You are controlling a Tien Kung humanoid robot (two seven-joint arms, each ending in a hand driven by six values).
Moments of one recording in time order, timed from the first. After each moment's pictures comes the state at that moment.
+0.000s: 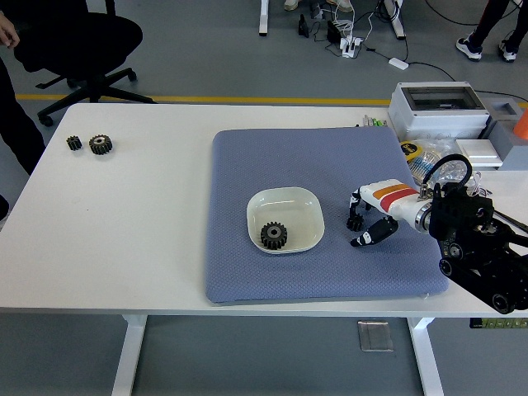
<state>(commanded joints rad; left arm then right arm) -0.07 0.01 -1.25 -0.18 0.87 0.21 0.05 0.91 -0.31 0.24 0.80 -1.70 -0.15 0.07</state>
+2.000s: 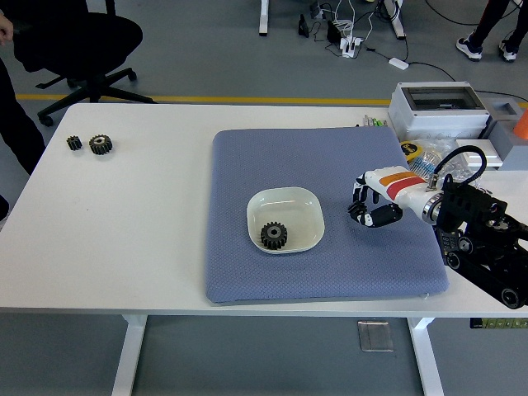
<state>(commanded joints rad) -0.08 0.01 -1.25 -0.18 0.87 0.20 0.05 0.91 -0.36 0.31 0.88 -1.68 -0.20 0.08</state>
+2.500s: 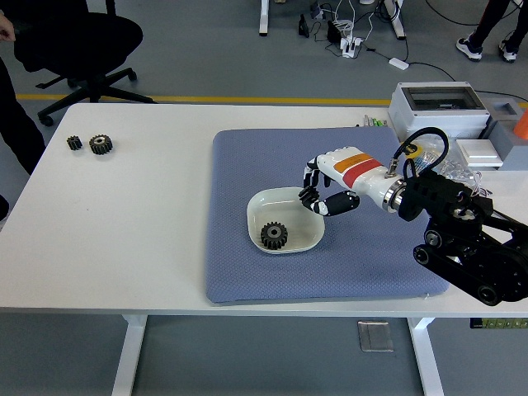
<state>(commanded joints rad) -0.07 0.01 -1.25 -0.18 0.86 0.20 0.05 0.98 -0.29 0.29 1.04 -1.72 -0.21 0.05</state>
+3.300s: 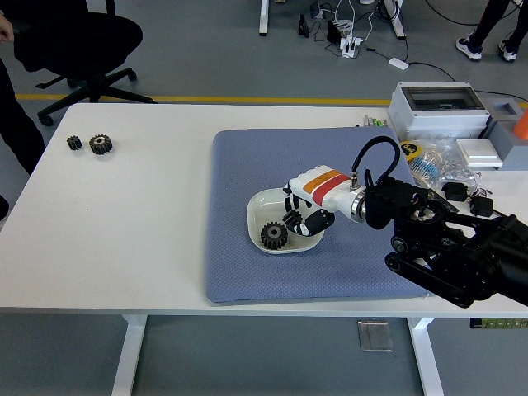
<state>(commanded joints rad) -0.07 0.02 -1.25 -0.18 0.87 0.21 0.05 1.02 -0.21 0.21 0.98 -1.78 -0.09 -0.03</state>
